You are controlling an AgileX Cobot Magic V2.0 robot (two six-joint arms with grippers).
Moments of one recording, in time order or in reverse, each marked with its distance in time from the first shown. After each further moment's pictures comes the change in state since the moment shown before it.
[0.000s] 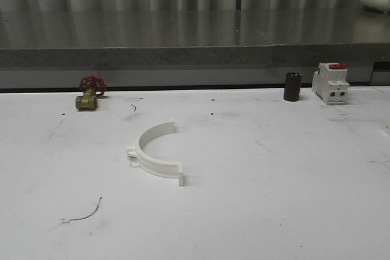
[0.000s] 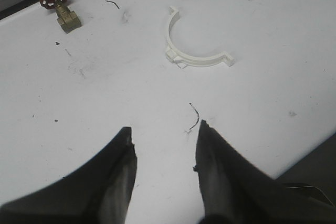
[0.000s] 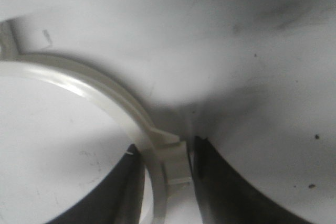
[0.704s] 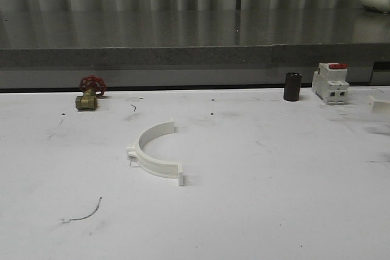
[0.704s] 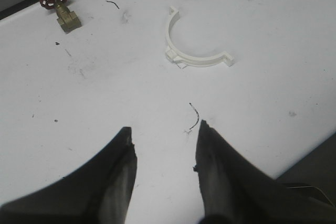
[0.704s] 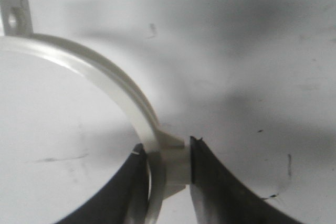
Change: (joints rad) left arm 0.000 0.000 0.000 0.000 -0.002 0.000; right arm 0.125 -0.105 0.000 0.000 0.049 0.000
